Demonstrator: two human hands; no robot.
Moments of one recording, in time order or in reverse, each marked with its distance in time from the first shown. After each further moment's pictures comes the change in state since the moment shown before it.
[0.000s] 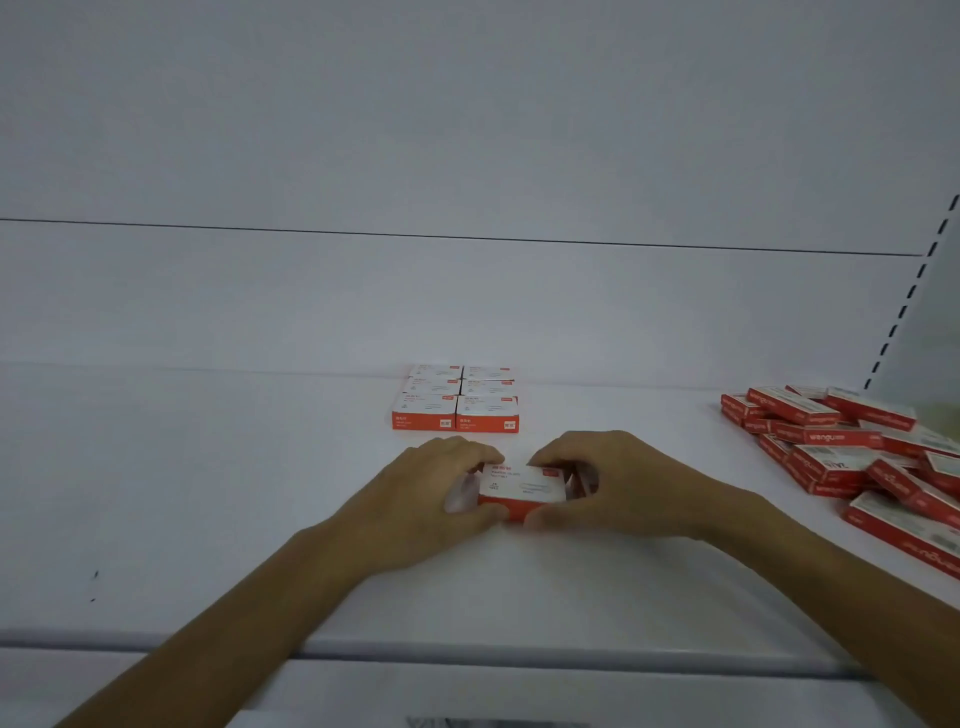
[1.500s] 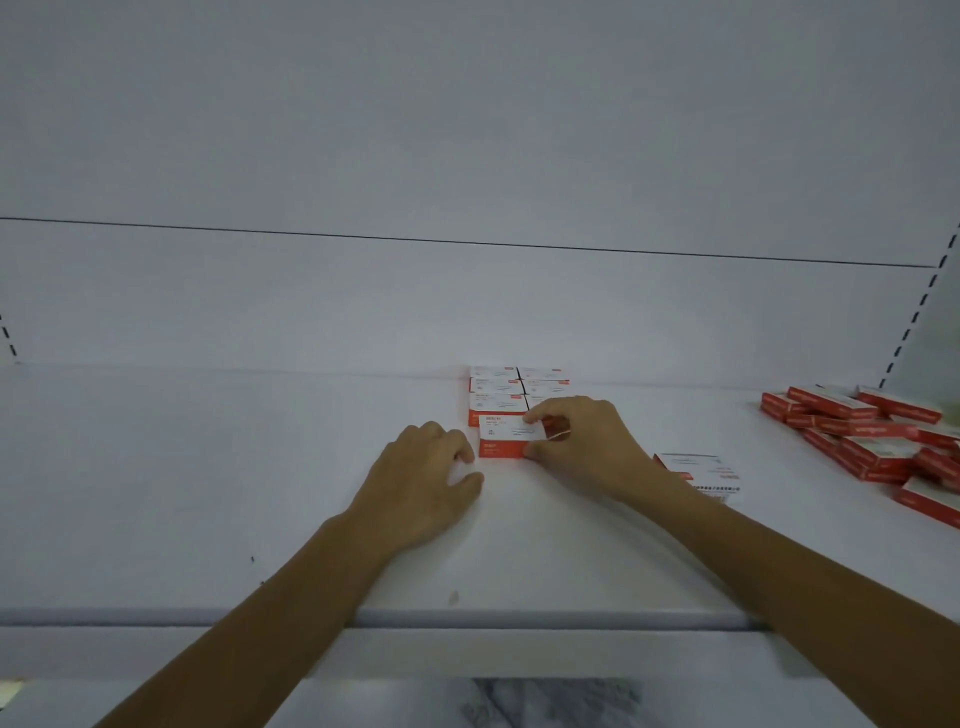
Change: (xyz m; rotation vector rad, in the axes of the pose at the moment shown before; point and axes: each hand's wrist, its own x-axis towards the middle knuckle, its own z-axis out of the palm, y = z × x) left_hand -0.035 -0.052 -0.044 0.128 0.090 -0.180; right_hand 0.071 -0.061 0.047 0.097 0.390 0.197
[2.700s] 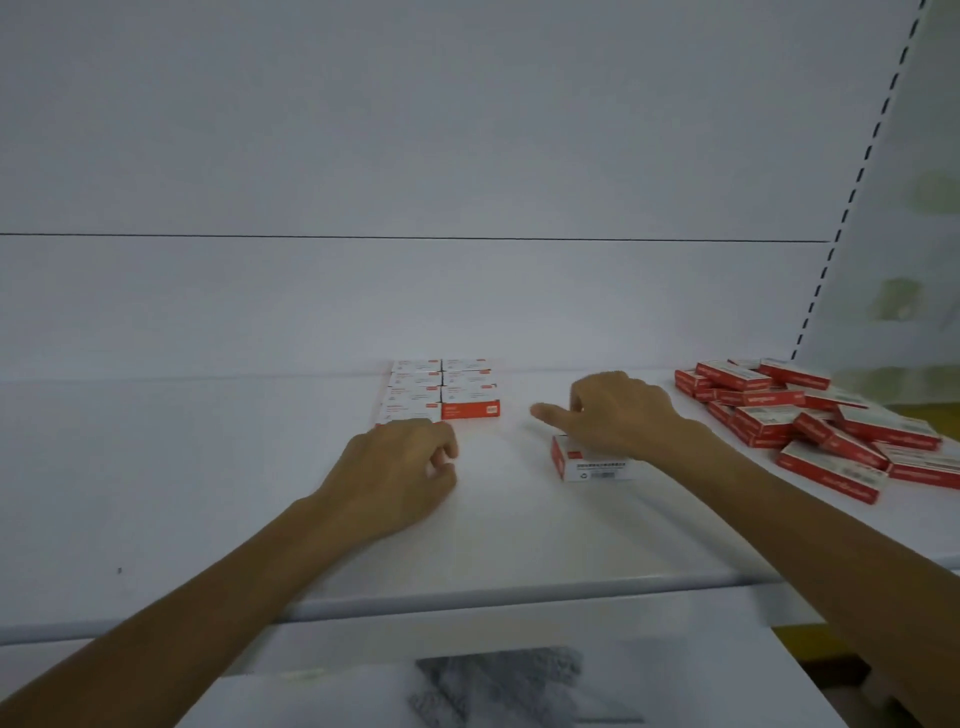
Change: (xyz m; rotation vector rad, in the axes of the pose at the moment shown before) left_hand 0.015 0.060 0.016 0.107 0.032 0.153; right_hand -0.022 0.054 -0.086 -0.560 -0.115 0.232
